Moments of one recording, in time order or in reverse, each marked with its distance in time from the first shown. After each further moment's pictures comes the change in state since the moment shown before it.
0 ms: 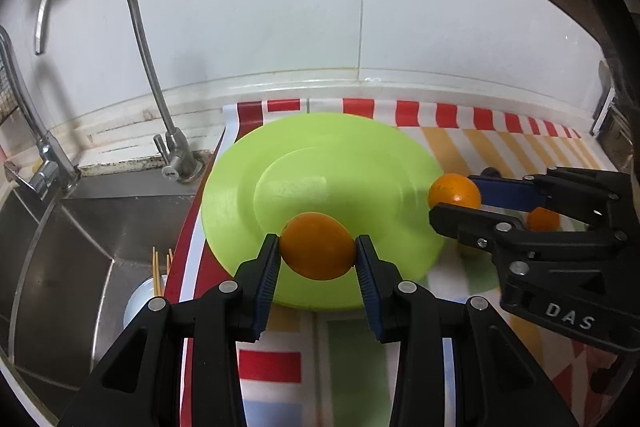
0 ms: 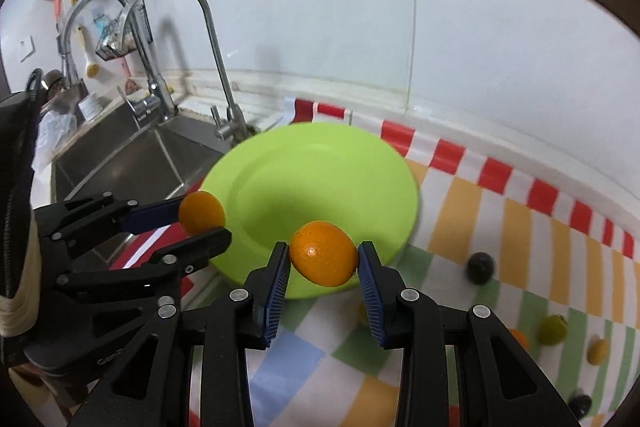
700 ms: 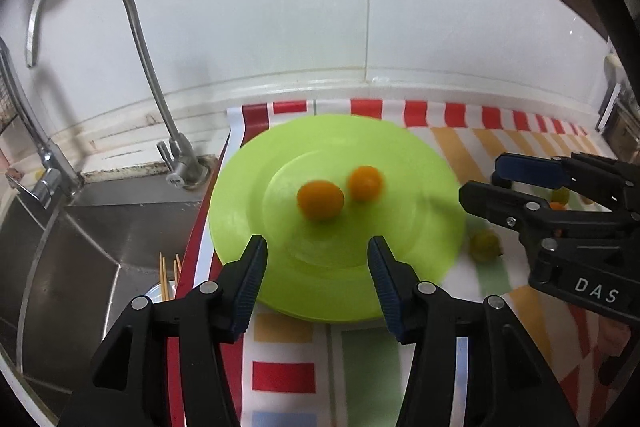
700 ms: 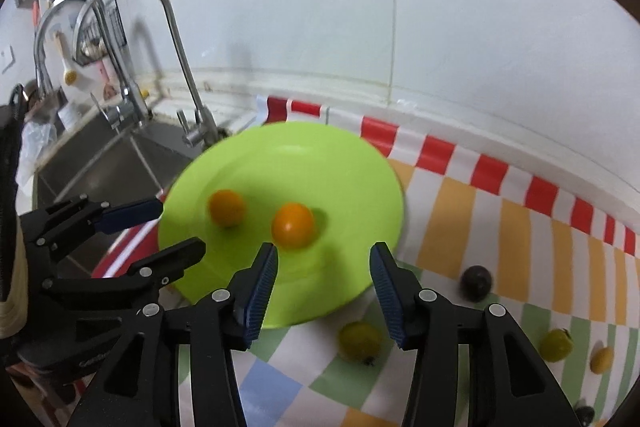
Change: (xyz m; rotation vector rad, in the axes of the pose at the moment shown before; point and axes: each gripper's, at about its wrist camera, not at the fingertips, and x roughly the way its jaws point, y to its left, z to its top) left arm -0.005 0.000 0.009 0.008 0.012 0.005; right arm -0.003 -0.014 0.004 0.032 -0.034 -0.070
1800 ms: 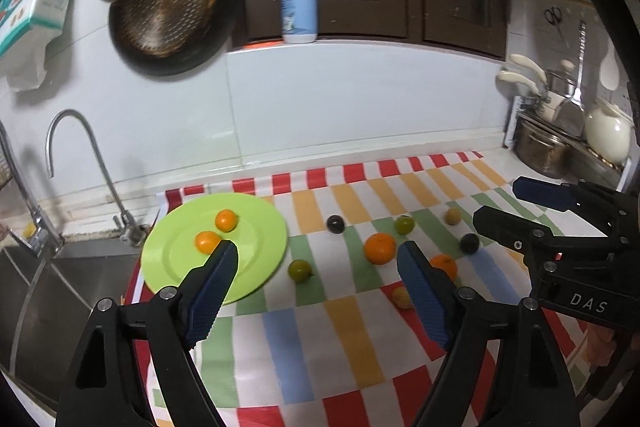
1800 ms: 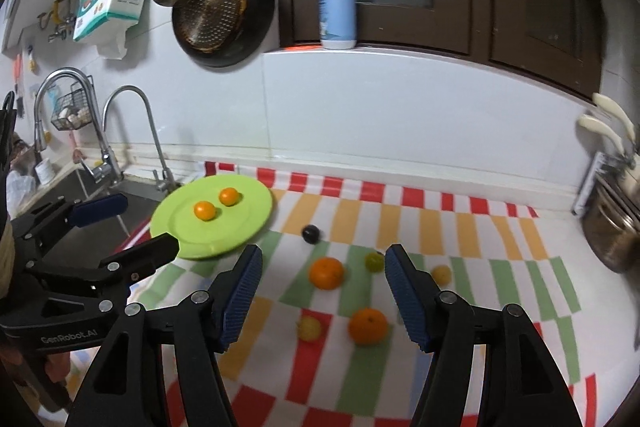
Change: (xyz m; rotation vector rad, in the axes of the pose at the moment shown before) left arm -0.128 -0.123 -0.021 0.134 -0.261 -0.148; right arm -0.195 -0.055 -0.088 0.115 -0.228 -0.250
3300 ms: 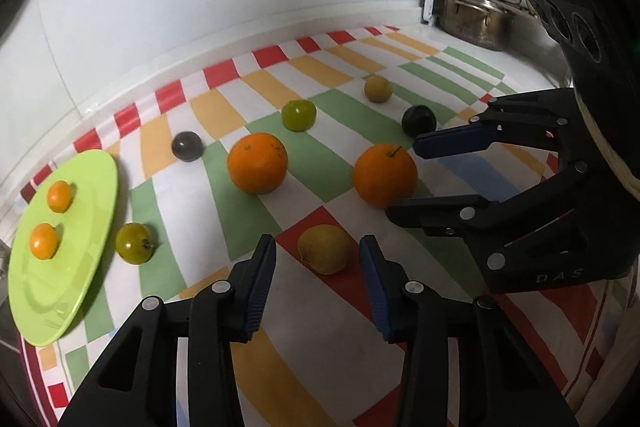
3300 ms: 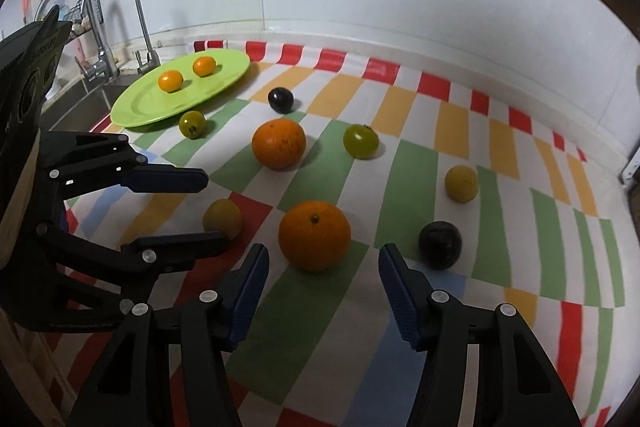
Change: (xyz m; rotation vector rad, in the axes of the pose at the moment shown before) left arm 0.134 -0.070 -0.056 0.265 0.293 -0.302; right arm 0.111 -0.050 -0.073 -0.119 0.308 0.141
